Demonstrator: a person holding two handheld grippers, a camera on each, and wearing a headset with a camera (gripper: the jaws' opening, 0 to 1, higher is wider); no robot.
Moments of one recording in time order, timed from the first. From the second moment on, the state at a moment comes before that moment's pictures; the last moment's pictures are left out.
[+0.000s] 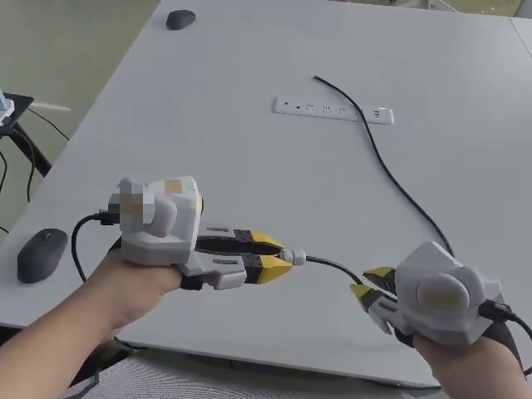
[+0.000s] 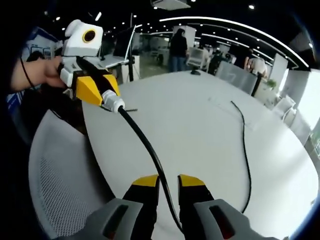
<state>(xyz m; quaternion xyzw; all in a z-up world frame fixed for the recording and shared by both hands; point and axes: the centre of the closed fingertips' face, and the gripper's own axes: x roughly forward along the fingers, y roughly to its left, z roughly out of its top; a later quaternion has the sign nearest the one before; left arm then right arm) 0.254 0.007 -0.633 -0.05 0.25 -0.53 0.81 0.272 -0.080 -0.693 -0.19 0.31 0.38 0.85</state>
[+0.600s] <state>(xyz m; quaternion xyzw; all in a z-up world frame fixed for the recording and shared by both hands) 0.252 0.006 -0.636 -0.04 0.25 -0.53 0.81 0.258 -0.010 -0.654 -0.31 0.21 0.50 0.78</state>
